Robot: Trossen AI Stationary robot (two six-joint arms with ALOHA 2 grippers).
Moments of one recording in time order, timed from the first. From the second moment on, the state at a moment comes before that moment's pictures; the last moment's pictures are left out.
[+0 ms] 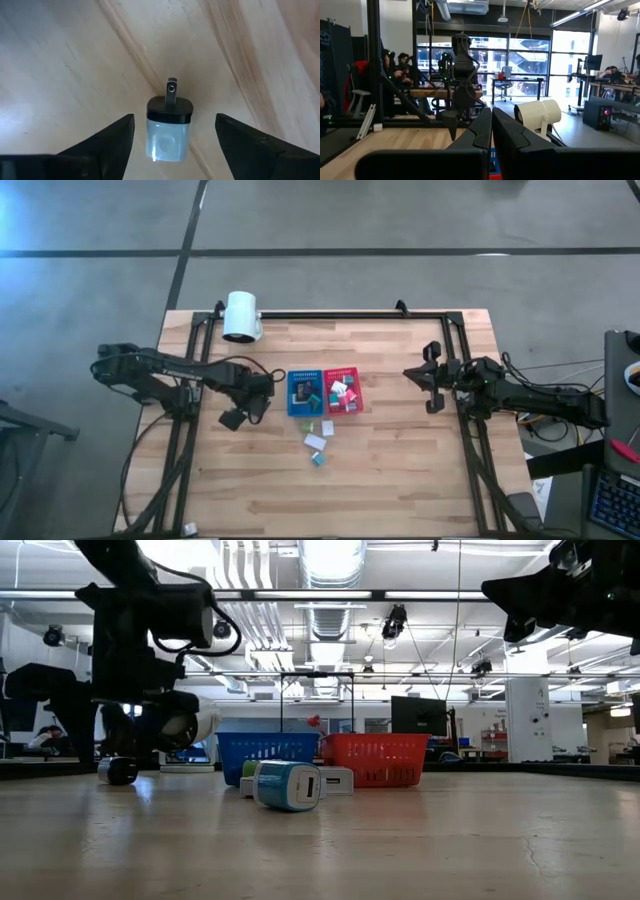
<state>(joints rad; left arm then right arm) 0.08 1.42 0.70 -0.79 0.04 0.63 -0.28 0.38 0.04 0.58 -0.22 0.05</state>
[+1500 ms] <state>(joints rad) 0.02 0.88 0.47 -0.20 0.24 0.20 -0.28 0.39 0.04 0.57 -0.22 0.00</state>
